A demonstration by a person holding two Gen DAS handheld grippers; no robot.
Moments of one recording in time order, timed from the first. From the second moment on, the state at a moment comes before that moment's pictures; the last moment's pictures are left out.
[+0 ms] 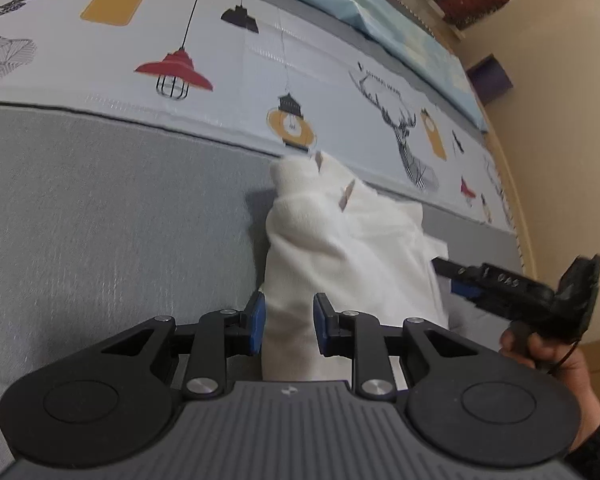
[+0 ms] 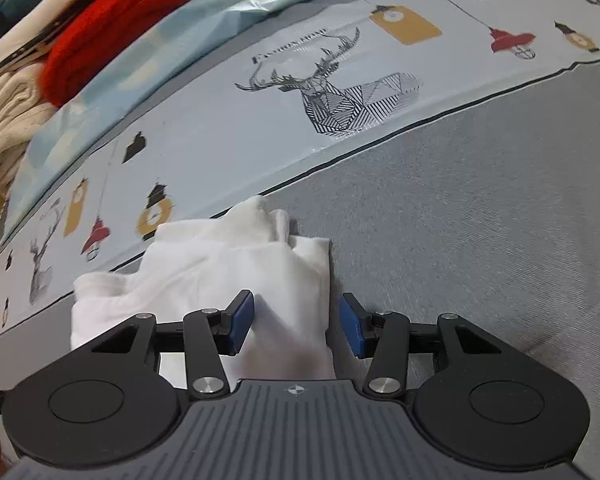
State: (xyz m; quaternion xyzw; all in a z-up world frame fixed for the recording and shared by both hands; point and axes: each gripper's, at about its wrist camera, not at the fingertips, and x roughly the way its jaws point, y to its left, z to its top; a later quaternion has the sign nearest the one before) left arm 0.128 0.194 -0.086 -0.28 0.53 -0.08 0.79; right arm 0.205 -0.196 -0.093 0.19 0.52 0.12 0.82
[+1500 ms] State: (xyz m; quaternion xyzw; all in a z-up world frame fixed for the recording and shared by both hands) left arm 0.139 0.155 -0.091 -0.22 0.57 -0.11 0.78; right arm 0.143 -0.201 -0.077 0.06 0.55 0.20 0.81
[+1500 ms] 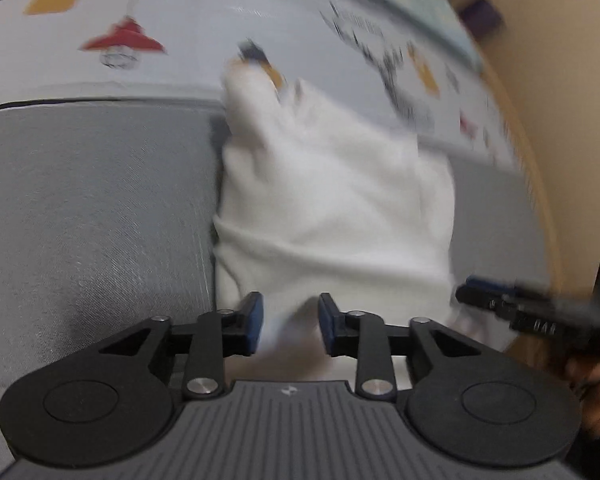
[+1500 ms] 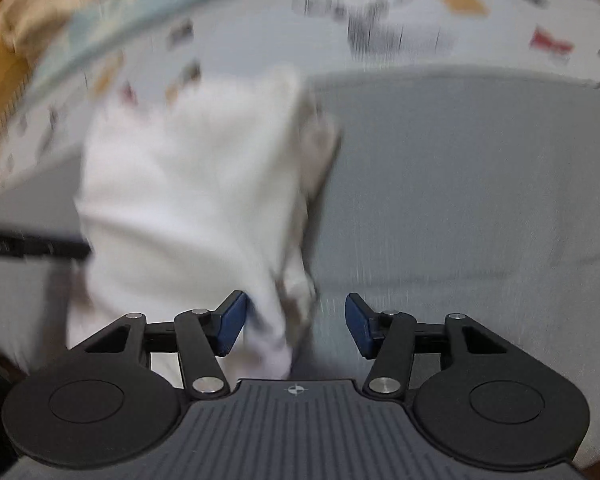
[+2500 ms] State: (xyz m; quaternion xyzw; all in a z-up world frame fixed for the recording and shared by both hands) left arm 0.172 0.169 -0.062 -0.24 0.42 -0.06 0.87; right arm 0.194 -0.164 -0.064 0.12 0.41 0.18 0.88
